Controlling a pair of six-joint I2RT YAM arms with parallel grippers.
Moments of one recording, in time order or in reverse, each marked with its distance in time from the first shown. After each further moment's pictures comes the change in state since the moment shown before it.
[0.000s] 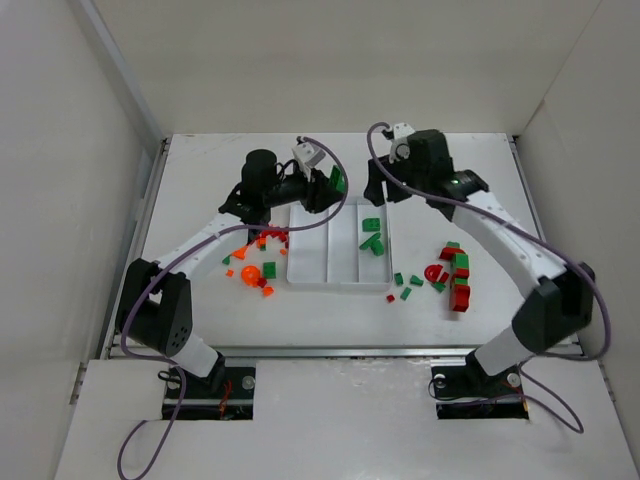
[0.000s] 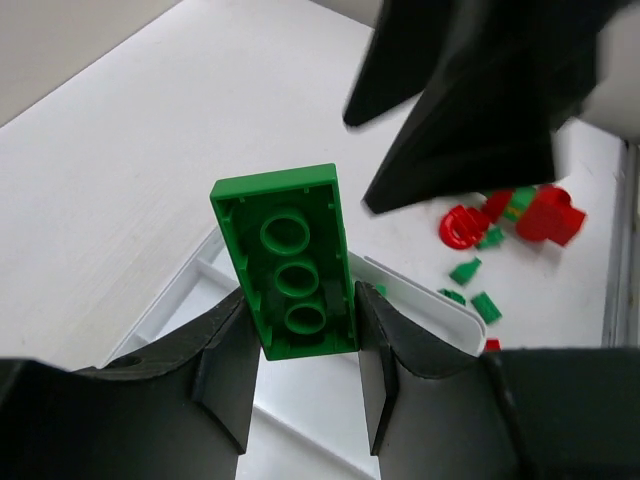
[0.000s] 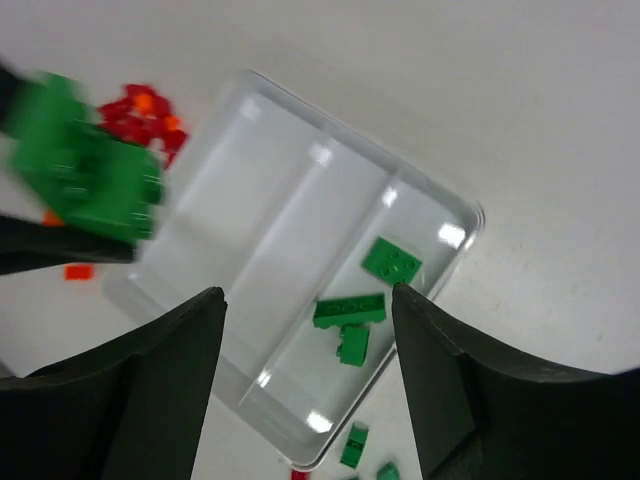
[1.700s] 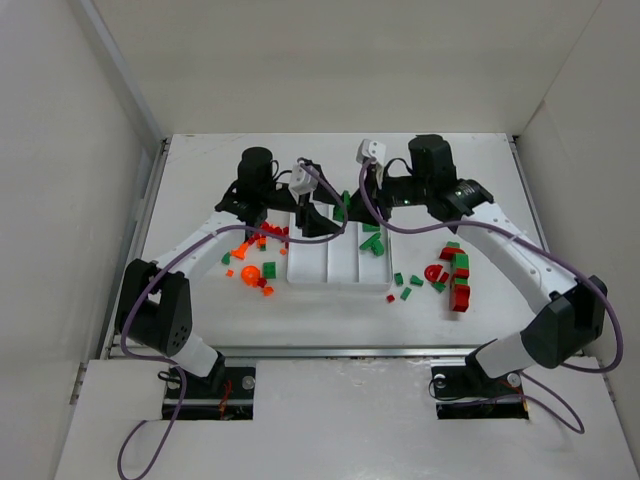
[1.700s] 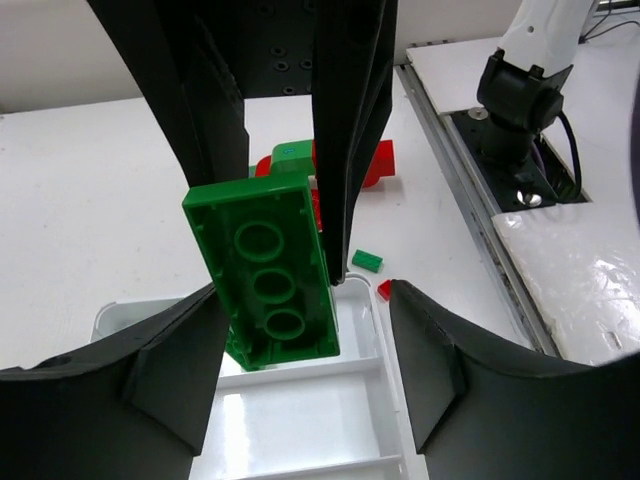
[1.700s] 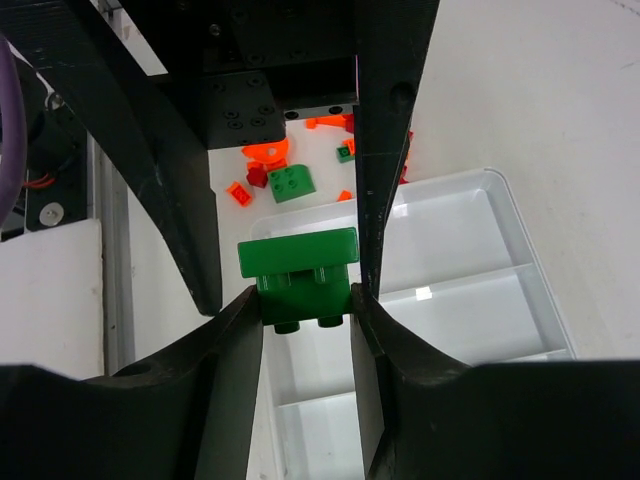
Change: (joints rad) left arm 0.026 0.000 0.012 -0.029 0.632 0.300; right arm 0.049 -0.123 -0.064 0.097 -0.694 -0.457
